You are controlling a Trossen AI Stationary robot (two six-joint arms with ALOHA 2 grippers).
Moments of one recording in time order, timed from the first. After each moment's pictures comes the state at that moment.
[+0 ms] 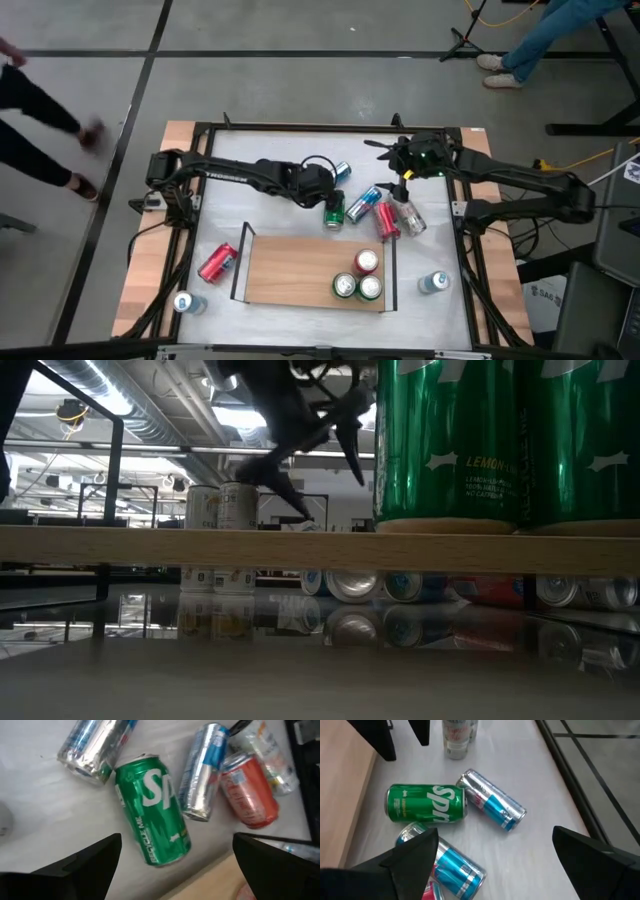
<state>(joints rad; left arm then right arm) 0.05 1.79 1.40 -0.59 -0.14 -1.18 -0.38 1.04 0.79 -0.40 -0.14 -0.27</state>
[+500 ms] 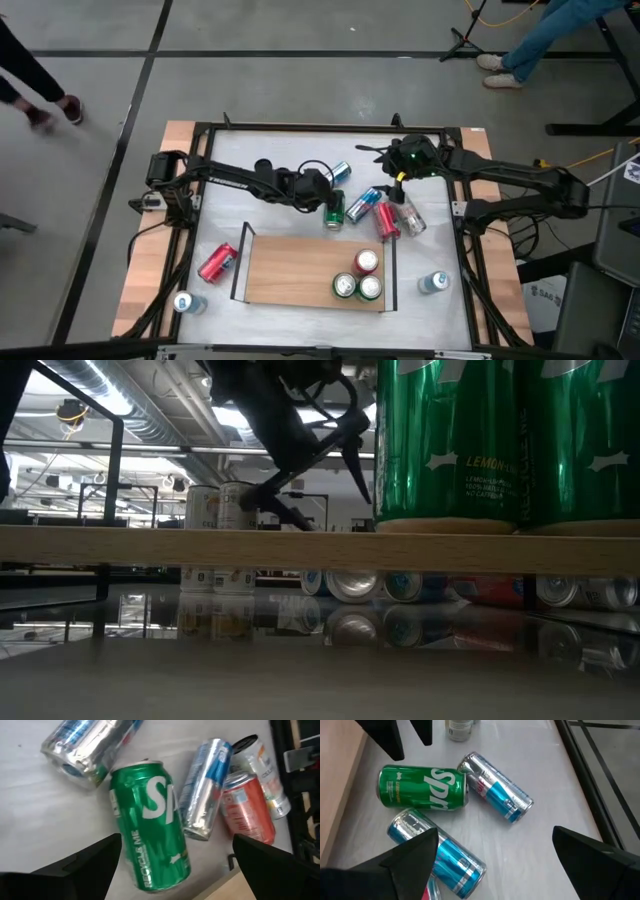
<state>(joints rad) 0.03 1.80 1.25 -0.33 -0.21 -1.28 -0.38 1.13 0.79 -0.39 -0.14 -0.32</state>
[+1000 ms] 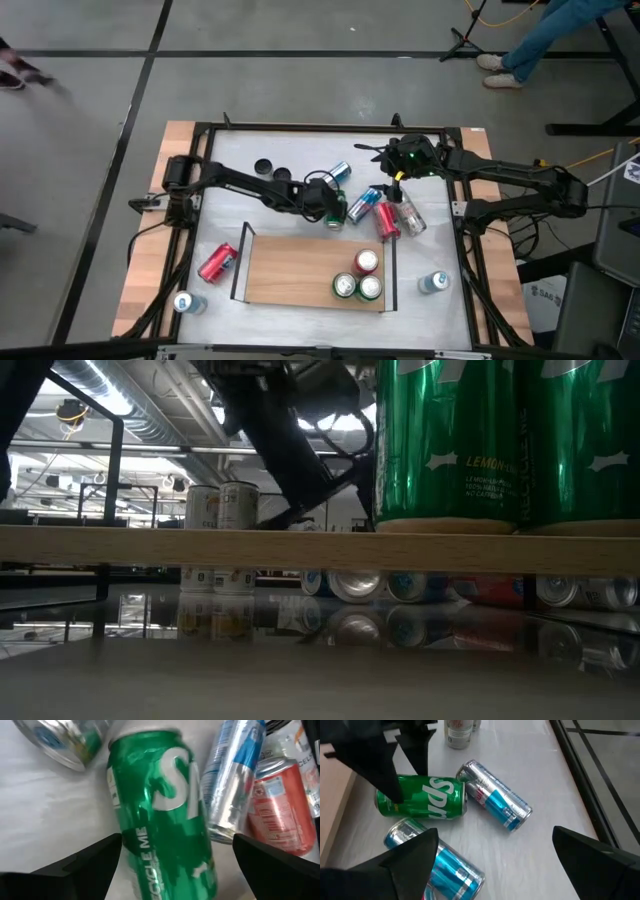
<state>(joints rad) 0.01 1.94 1.25 -0.22 -0.22 -1.32 -0.38 1.14 0.79 -0.34 -0.15 -0.32</state>
